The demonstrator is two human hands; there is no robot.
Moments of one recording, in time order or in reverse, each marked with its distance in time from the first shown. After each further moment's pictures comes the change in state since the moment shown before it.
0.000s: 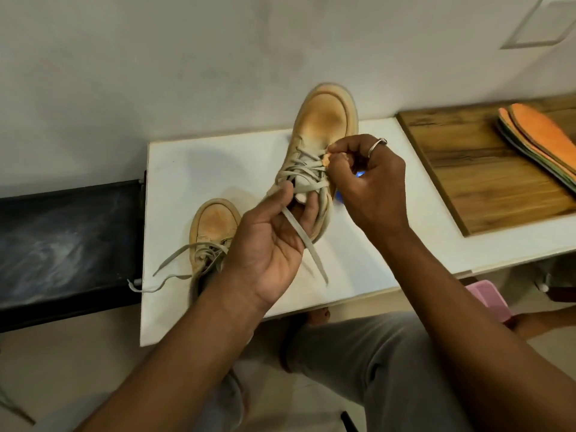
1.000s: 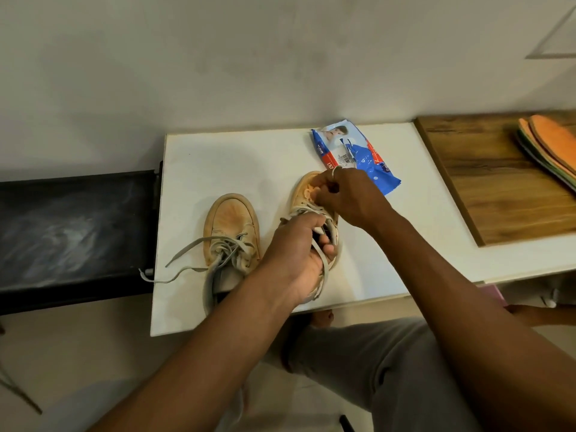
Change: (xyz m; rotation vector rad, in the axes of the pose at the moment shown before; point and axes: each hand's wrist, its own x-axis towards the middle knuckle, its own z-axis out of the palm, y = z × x) left_hand 0.019 -0.020 -0.015 0.368 0.358 -0.129; right_hand 0.025 0.060 0.037 -0.444 -0.622 0.219
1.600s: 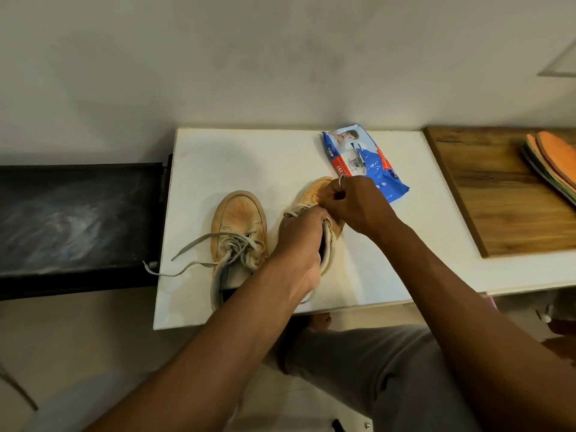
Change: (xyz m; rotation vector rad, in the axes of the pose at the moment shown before) left_hand 0.018 0.005 0.005 0.175 0.220 0.038; right_hand 0.001 -0.002 0.011 -0.043 0.013 0.043
